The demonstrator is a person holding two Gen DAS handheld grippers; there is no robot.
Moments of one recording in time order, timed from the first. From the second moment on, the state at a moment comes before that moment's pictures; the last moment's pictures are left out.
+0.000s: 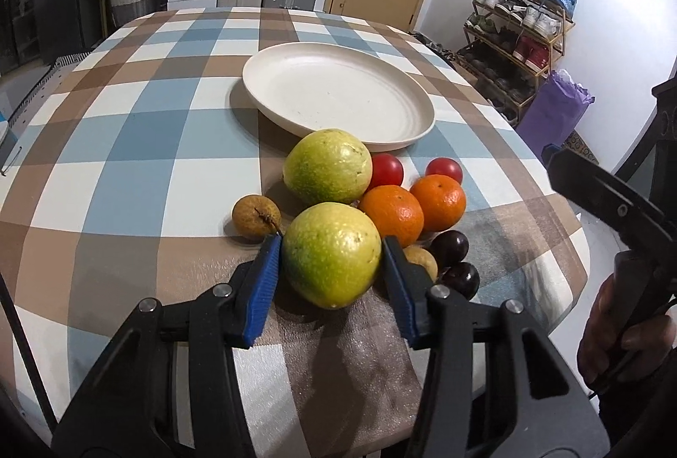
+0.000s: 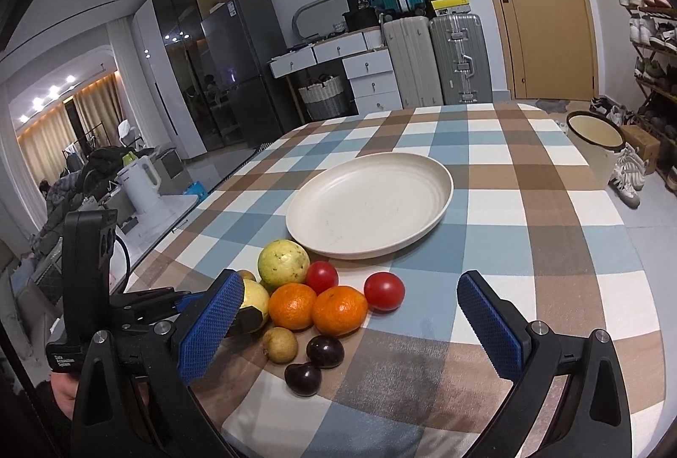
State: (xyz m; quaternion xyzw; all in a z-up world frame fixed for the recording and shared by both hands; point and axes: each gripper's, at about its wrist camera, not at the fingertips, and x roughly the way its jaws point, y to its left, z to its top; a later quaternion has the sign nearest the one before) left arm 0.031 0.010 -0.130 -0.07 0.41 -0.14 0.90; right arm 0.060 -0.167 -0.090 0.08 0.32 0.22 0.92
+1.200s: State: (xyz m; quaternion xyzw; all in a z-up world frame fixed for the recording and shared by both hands) left arm 0.008 0.059 -0.116 -0.11 0.38 -0.14 0.91; right arm 0.094 -0.150 -0.146 0.19 0.43 0.22 0.85
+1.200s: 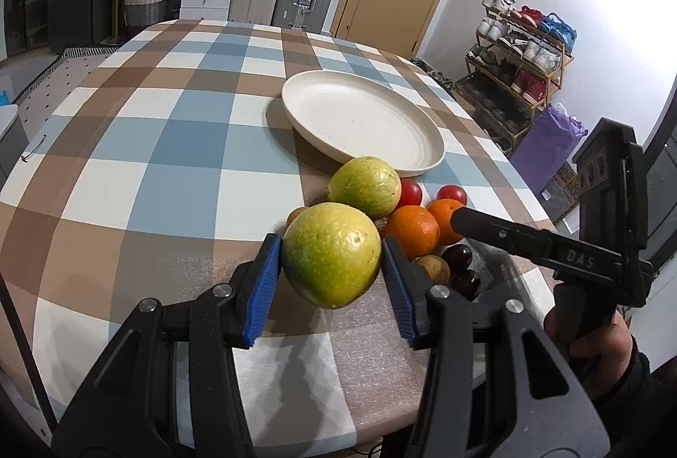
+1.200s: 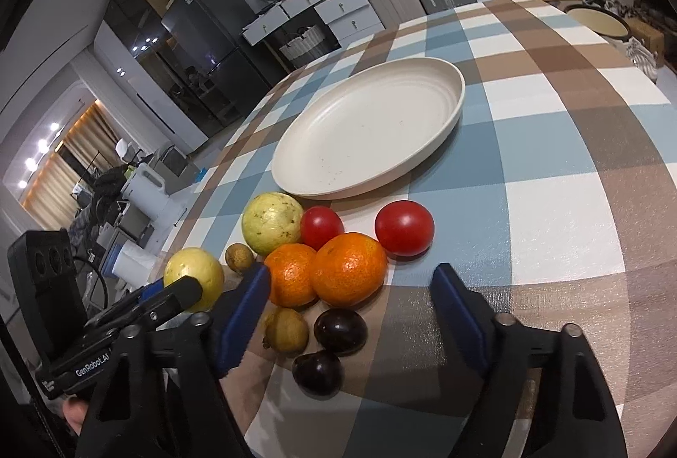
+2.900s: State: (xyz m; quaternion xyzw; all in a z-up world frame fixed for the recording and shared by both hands) left arm 0.172 0.017 -0.037 -0.09 0.40 -0.18 0.90; right arm 0.197 -0.179 -0.076 0.20 0.36 0.30 0.86
